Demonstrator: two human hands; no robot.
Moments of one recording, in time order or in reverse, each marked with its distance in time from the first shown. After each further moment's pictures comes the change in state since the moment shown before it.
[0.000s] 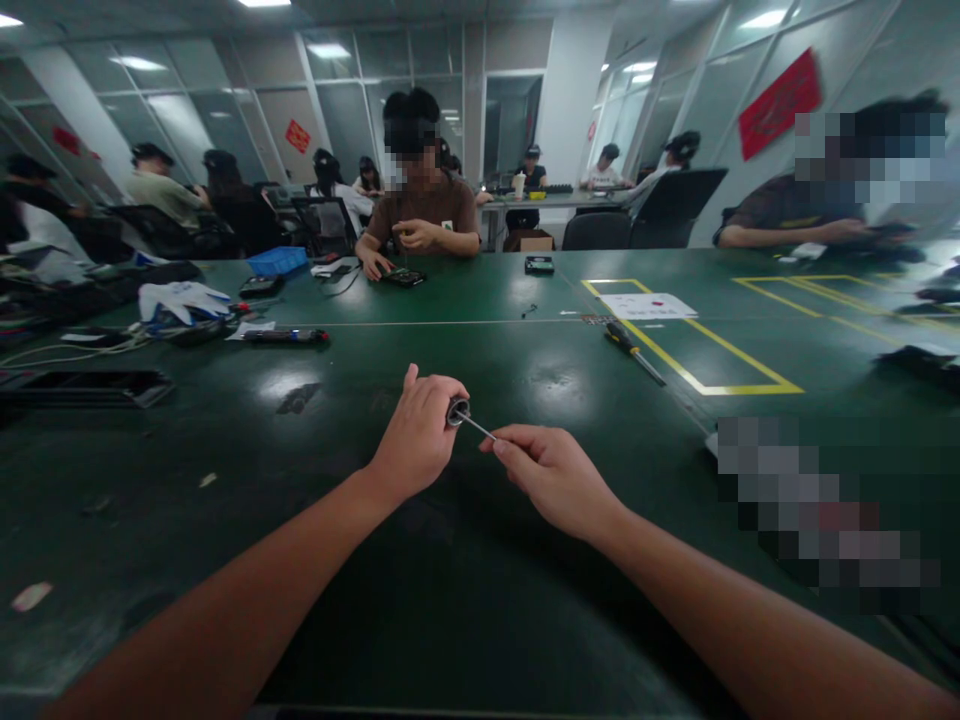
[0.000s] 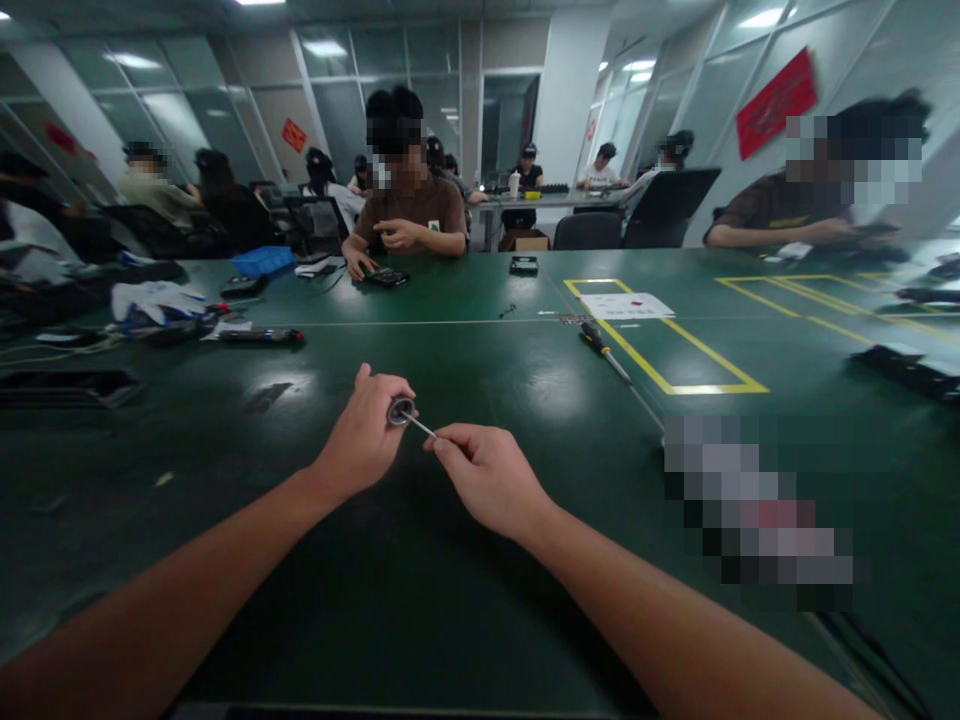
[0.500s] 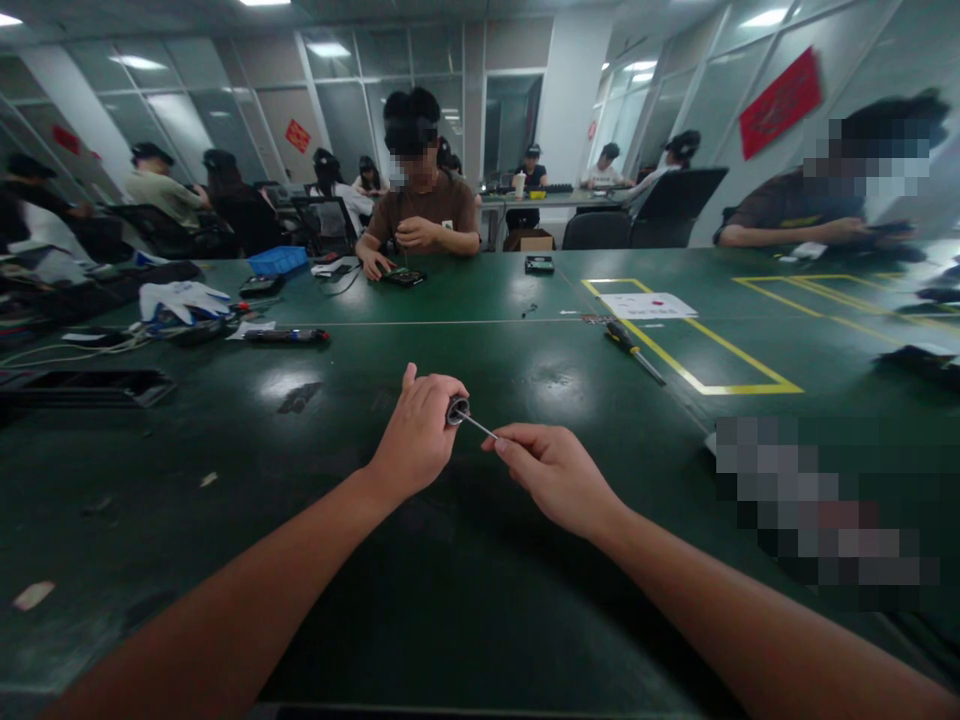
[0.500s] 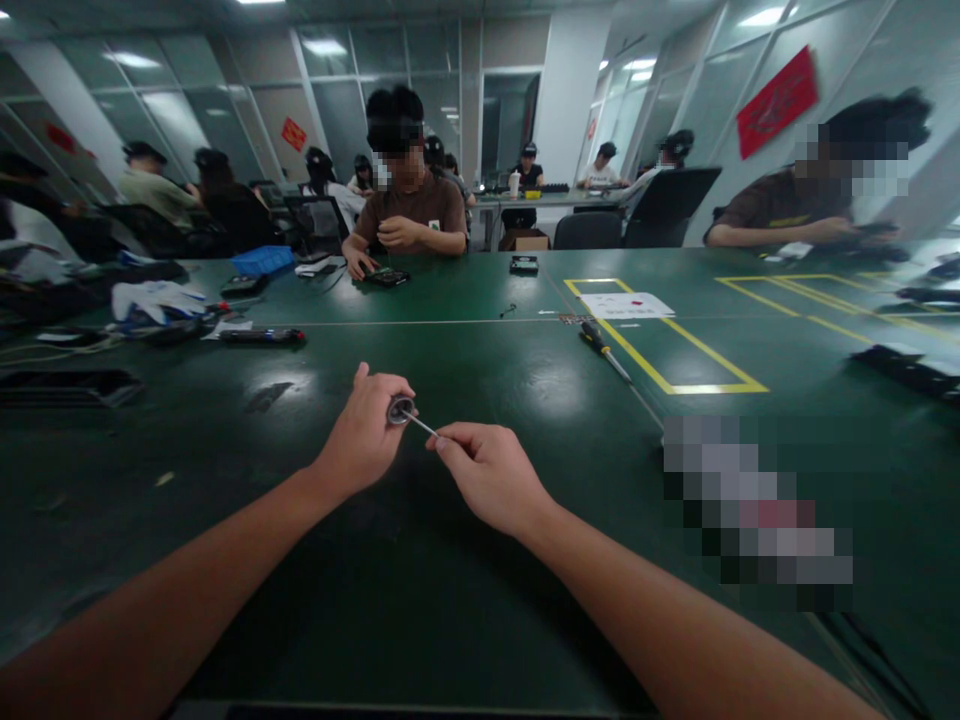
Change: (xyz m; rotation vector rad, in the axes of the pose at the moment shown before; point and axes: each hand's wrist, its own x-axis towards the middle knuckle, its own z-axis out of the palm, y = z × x) left_hand 0.000 0.000 -0.001 0.021 -0.004 -0.006; right_hand 0.000 0.001 0.001 0.021 0.019 -0.003
